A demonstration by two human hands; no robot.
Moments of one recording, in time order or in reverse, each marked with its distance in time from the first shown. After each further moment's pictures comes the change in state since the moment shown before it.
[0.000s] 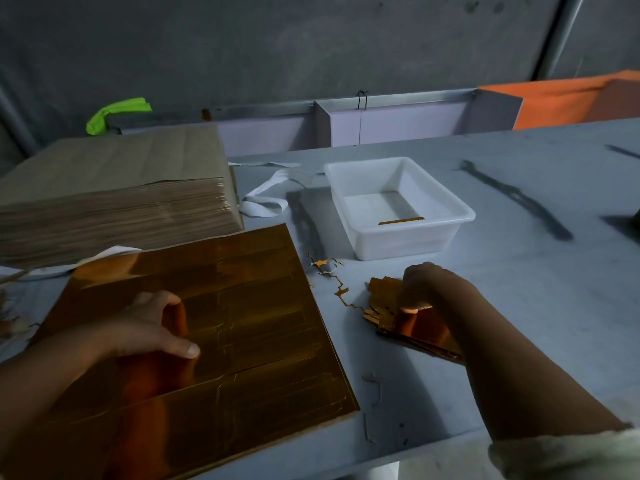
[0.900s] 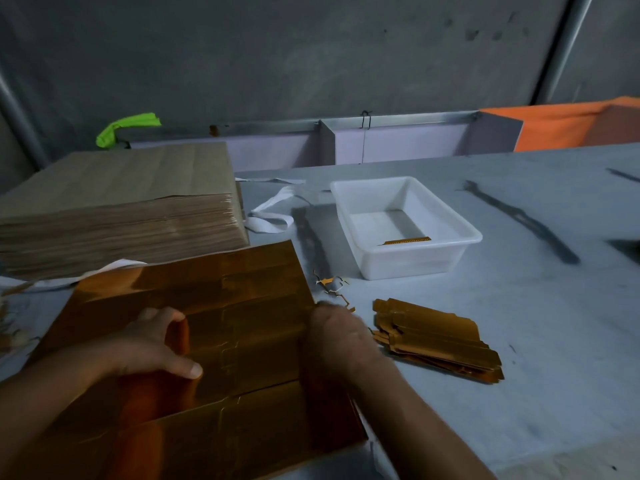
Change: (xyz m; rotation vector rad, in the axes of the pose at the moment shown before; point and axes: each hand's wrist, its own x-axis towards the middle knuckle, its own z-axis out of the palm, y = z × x) left_hand 0.012 -0.012 -0.002 0.017 -0.019 0.033; right_hand -0.055 -0.114 0.044 0.120 0.192 -0.515
